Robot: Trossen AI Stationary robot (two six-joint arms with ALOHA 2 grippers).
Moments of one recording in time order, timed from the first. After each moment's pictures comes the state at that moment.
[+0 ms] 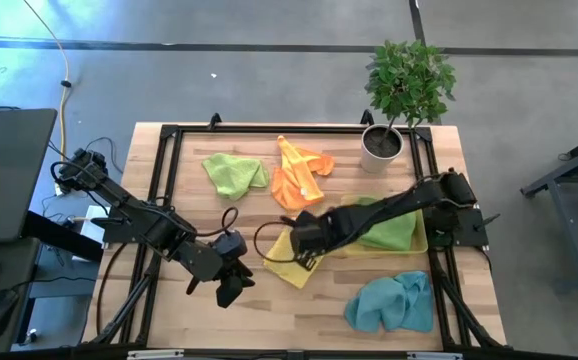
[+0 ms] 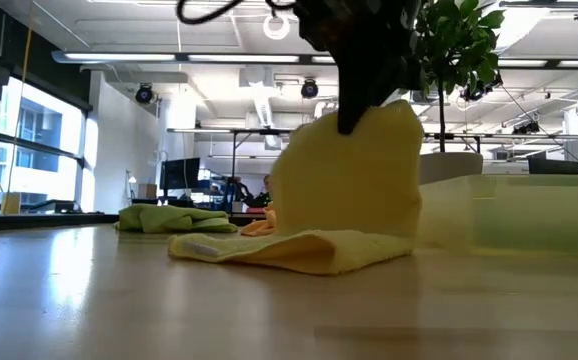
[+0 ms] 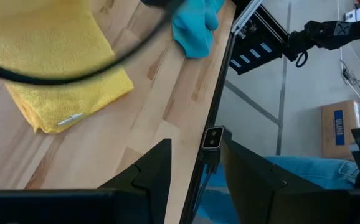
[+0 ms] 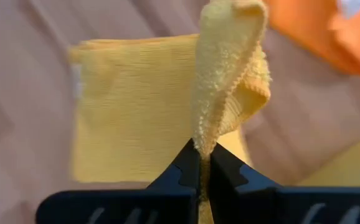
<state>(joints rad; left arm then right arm) -0.48 1.37 1.18 -0.55 -0.21 -1.04 0.26 1.89 1.57 -0.95 0.20 0.84</state>
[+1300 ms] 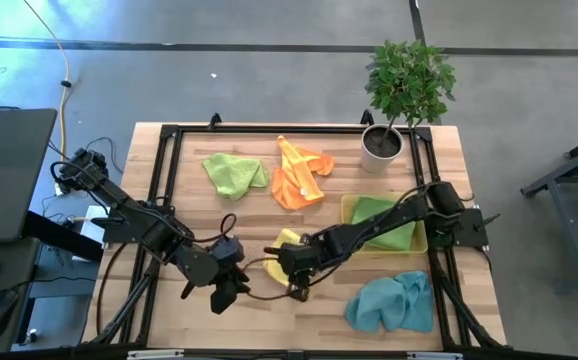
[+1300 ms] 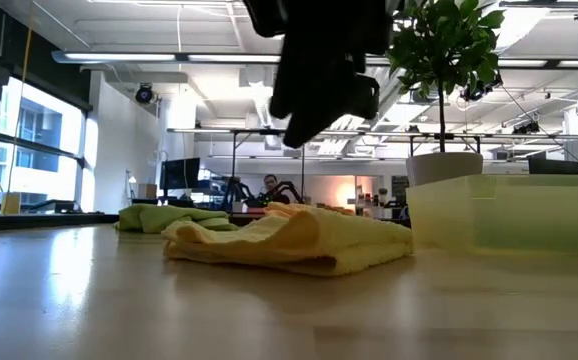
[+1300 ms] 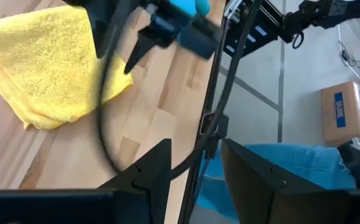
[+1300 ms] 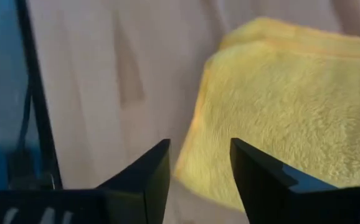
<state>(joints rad) -0.51 1.37 1.18 -0.56 -0.19 -1.01 0.33 2.00 1.57 -0.61 -0.05 0.61</state>
